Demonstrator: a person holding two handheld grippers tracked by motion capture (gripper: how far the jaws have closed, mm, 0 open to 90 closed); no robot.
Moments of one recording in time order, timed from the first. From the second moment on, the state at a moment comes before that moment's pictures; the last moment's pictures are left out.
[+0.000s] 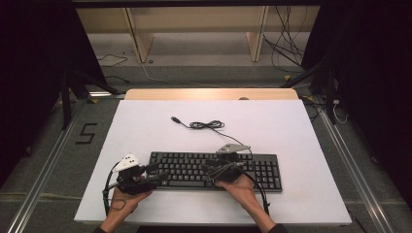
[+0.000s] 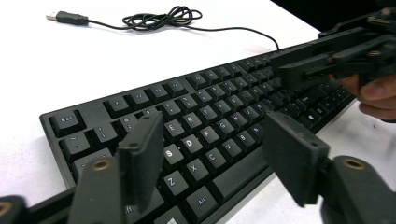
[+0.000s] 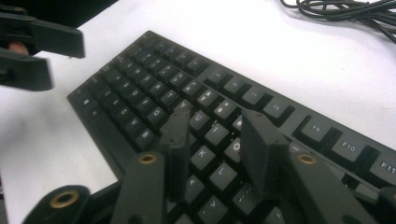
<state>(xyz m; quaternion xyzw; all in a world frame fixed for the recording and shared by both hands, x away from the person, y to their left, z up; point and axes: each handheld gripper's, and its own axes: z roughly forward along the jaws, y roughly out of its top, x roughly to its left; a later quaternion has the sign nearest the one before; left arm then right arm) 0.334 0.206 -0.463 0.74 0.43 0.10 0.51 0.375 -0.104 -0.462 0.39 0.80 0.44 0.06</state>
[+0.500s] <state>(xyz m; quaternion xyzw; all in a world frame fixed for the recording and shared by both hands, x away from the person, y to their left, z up) 0.349 0.187 -0.461 0.76 0.41 0.10 0.49 0.359 -0.121 -0.459 0.38 0.80 0.46 0.06</state>
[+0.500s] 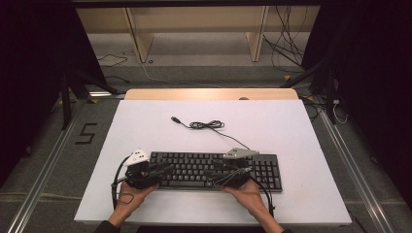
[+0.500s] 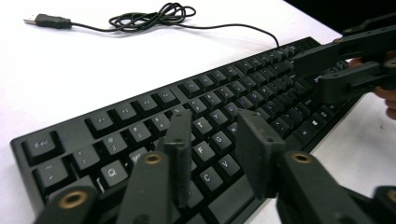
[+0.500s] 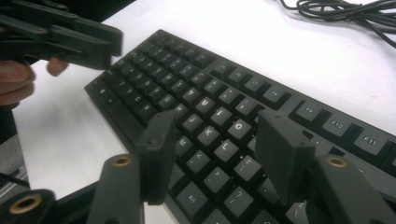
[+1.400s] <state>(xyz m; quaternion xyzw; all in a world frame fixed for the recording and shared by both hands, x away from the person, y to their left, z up) 0.382 0.152 -0.472 0.79 0.40 0.09 0.45 0.337 -0.139 -0.453 0.37 0.79 0.48 0.07</state>
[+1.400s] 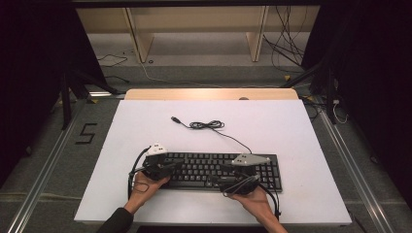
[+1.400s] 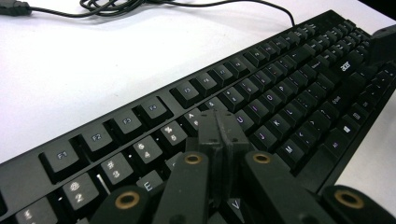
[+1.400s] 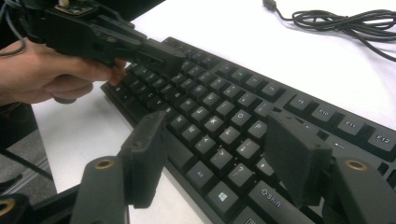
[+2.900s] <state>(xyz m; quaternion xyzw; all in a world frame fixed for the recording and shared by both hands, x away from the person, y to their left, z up) 0.387 0.143 -0.482 0.81 0.41 0.09 0.41 0.330 -0.142 -0.453 0.37 0.79 0.48 0.07</state>
